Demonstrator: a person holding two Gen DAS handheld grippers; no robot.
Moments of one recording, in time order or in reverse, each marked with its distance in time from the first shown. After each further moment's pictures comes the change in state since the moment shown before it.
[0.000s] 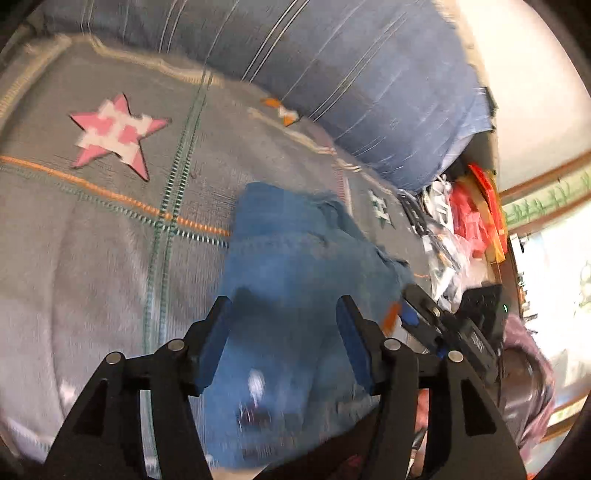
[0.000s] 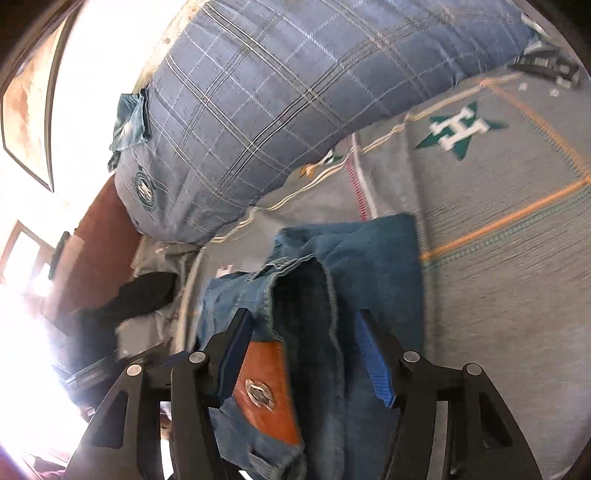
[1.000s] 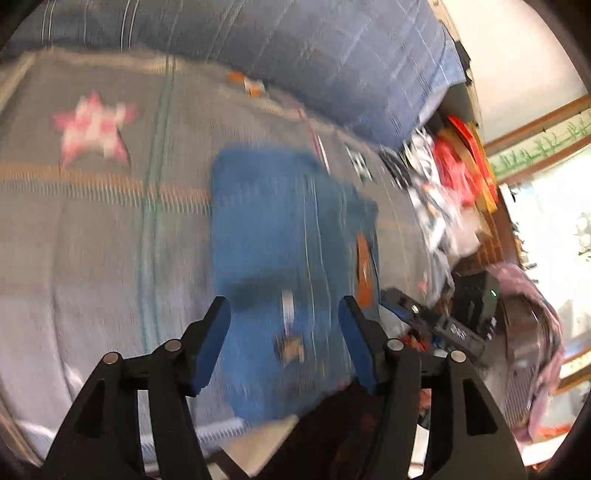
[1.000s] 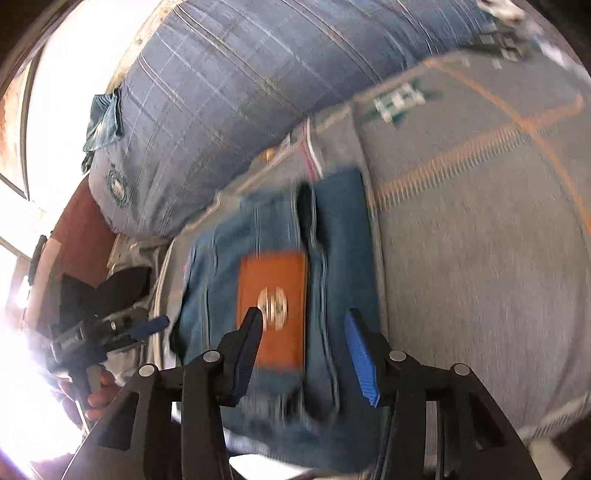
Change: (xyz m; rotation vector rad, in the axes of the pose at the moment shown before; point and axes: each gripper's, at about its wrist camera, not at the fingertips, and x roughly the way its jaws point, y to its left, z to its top) left arm -0.009 -0.016 -0.039 0.146 0.103 -0.026; right arm -0.025 -0.019 -0.045 0.052 0.026 -0.131
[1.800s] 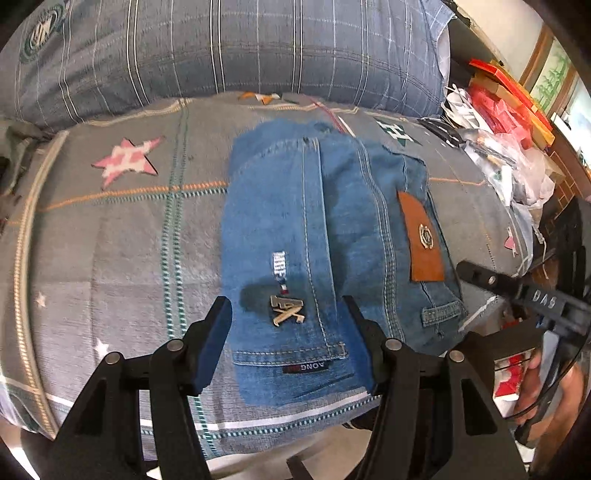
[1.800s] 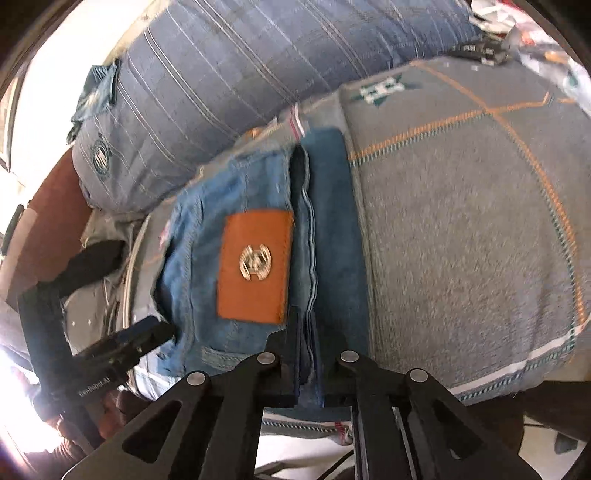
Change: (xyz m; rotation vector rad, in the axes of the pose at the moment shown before) left arm 0.024 -0.058 -0.056 0.246 -0.163 0.449; right arm -0.020 0.015 -0.039 -0.076 -0.035 -0.160
